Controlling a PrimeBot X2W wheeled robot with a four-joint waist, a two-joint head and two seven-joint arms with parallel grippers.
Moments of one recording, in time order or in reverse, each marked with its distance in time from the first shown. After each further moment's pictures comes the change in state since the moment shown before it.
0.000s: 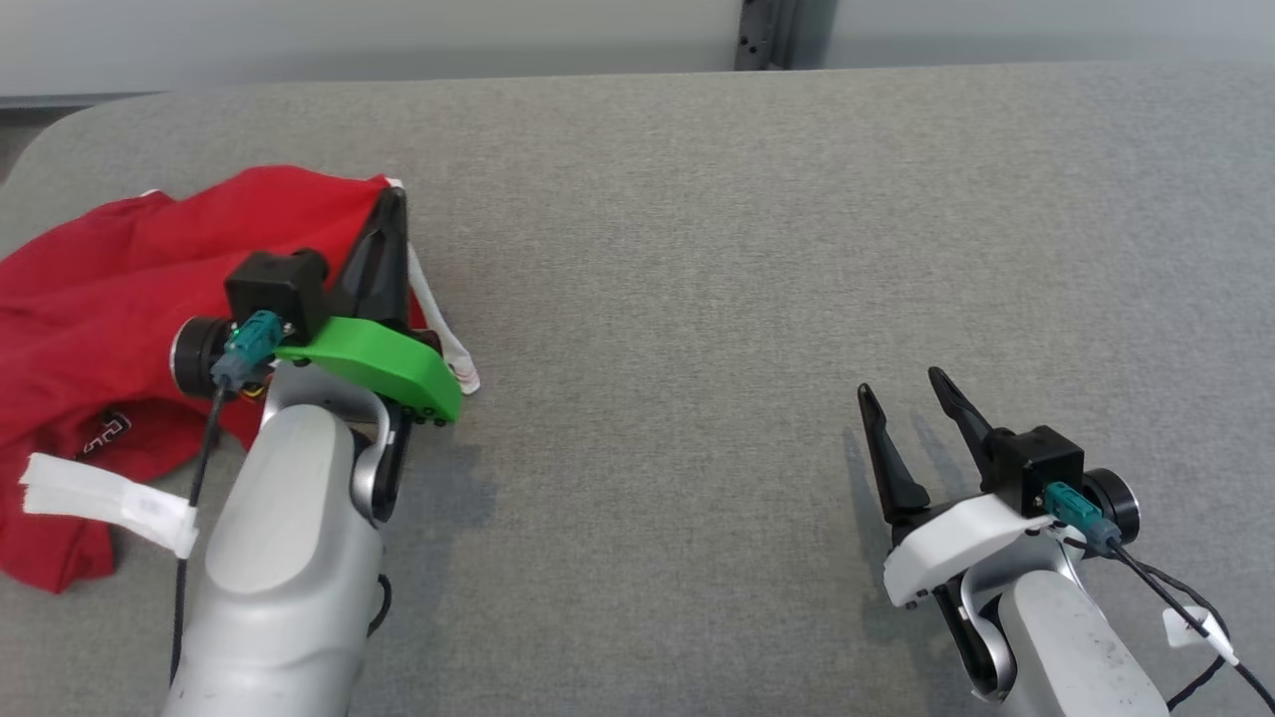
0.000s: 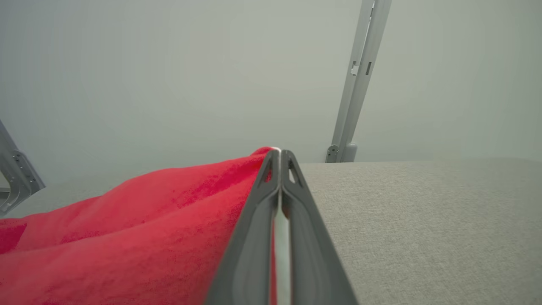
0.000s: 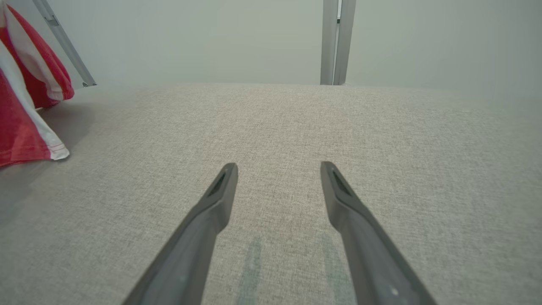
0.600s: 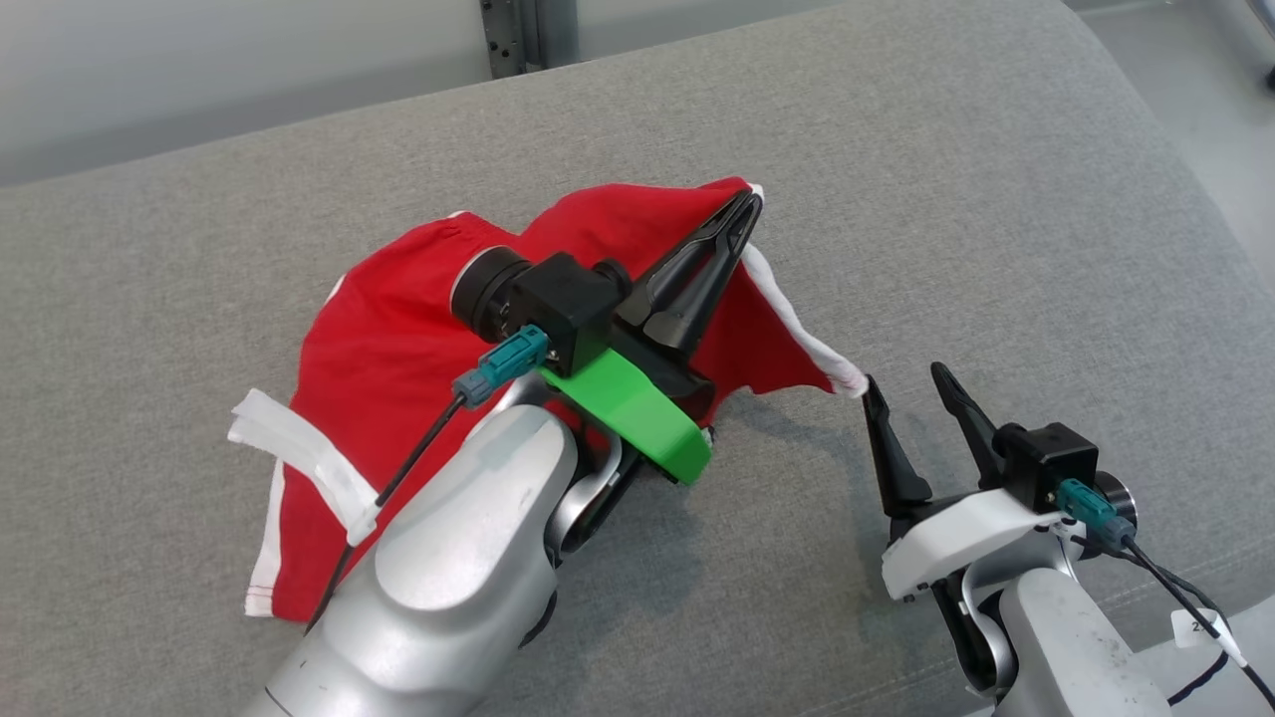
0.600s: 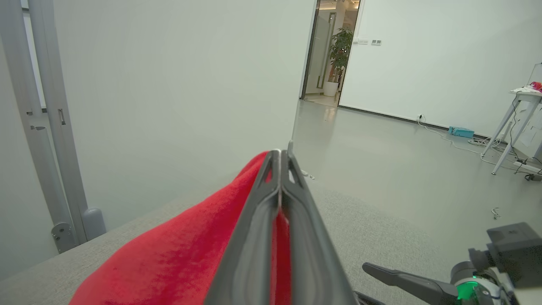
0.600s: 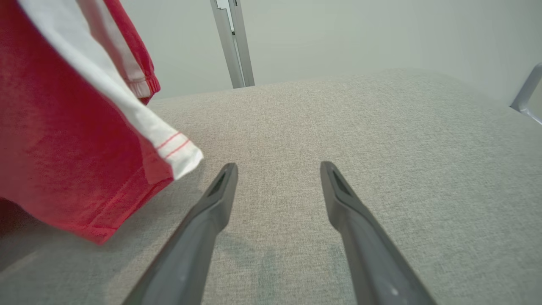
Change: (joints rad) left arm -0.062 -0.017 -0.559 -0.278 -0.264 -0.001 0.000; right arm 0.002 0.002 0.009 -0.021 0.079 0.000 0.000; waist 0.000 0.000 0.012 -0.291
